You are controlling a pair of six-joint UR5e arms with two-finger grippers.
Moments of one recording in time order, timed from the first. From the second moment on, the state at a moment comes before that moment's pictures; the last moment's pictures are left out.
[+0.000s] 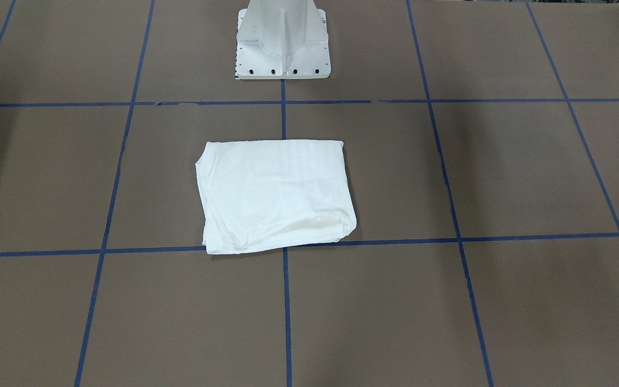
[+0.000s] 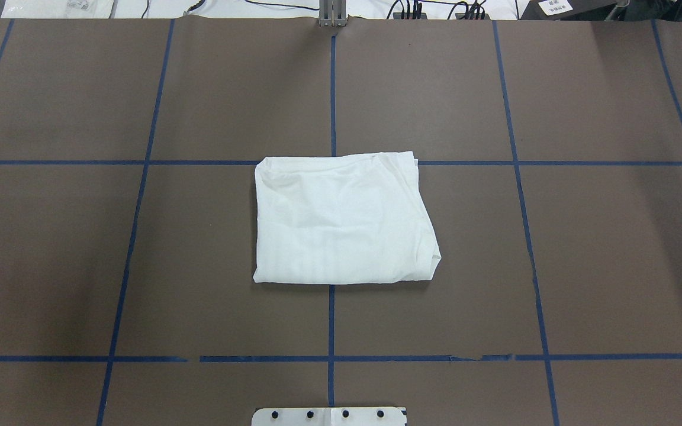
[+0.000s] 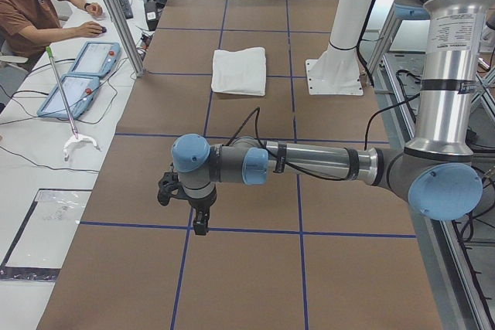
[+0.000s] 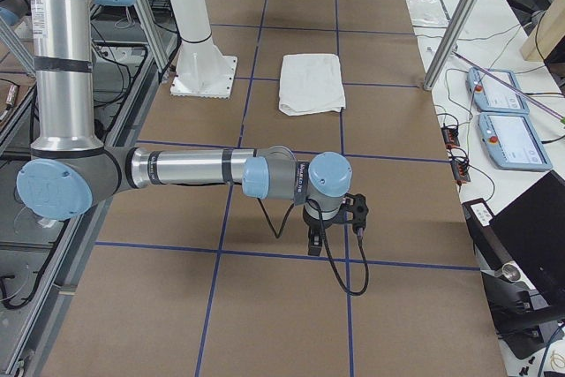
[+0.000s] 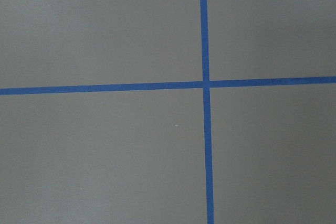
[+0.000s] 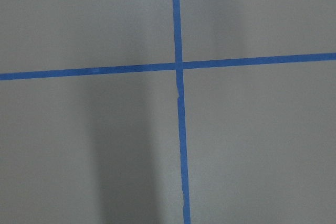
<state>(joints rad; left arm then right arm) -1.57 -1.60 -1.61 -1.53 -2.31 0.01 1.58 -1.60 1.67 -1.67 2.39 0.04</state>
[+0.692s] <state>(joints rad) -1.57 -1.60 -1.61 -1.54 -2.31 0.01 1.58 -1.59 1.67 -1.67 2.39 0.04</state>
